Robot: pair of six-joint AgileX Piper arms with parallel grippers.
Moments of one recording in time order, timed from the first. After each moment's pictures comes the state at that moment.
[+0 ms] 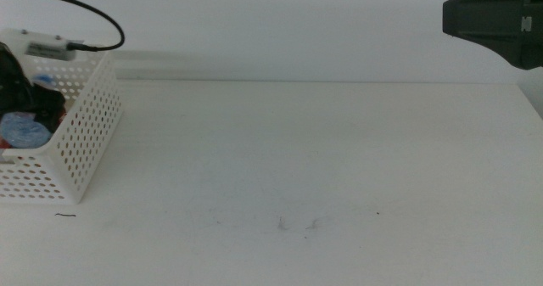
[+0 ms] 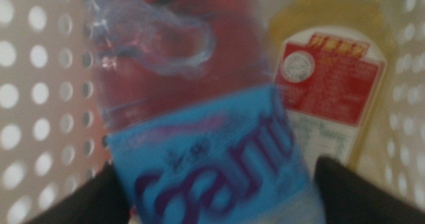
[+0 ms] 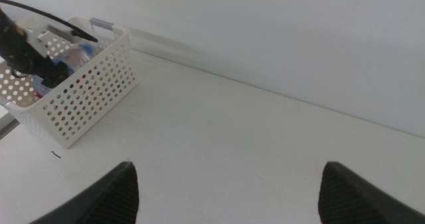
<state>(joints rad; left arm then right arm) 0.21 1.98 -1.59 0.05 0.95 0.24 0.56 0.99 -1.23 0.00 0.75 0.10</state>
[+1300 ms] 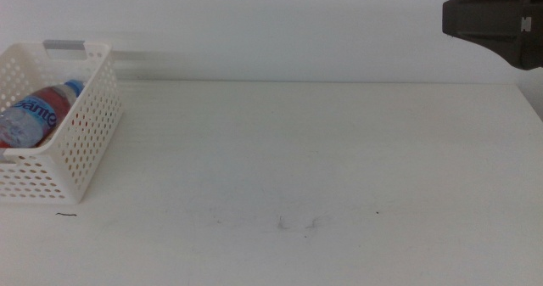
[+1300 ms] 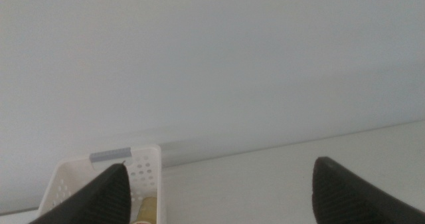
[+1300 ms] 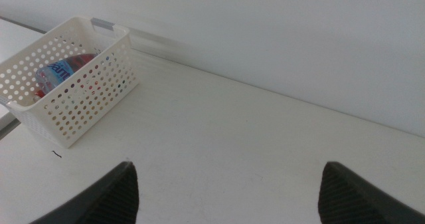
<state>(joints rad) -0.24 0.71 -1.06 0.10 0.66 -0.05 0.56 0.99 -1.23 0.00 0.75 0.10</state>
